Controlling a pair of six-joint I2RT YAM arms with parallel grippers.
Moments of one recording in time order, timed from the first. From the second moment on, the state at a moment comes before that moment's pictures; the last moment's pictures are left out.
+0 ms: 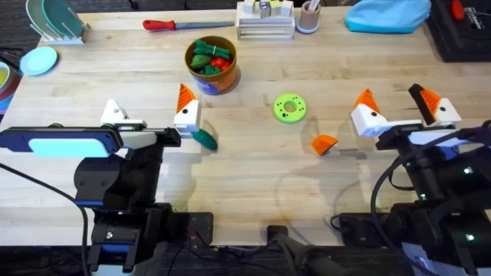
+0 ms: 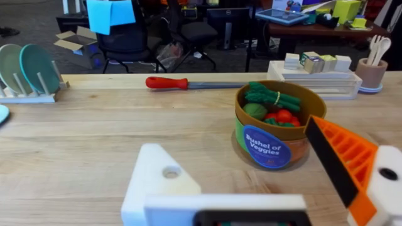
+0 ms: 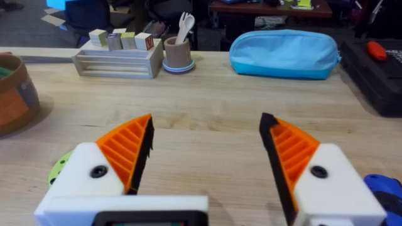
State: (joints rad) left arm -0.01 0.00 0.01 -0.02 0.00 -0.02; right arm 0.00 0.00 0.01 -0.10 -0.03 0.00
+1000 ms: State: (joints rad) left arm -0.01 0.24 0.58 -0.64 -0.07 -0.04; right arm 0.00 0.11 0.44 -0.78 -0.07 0.16
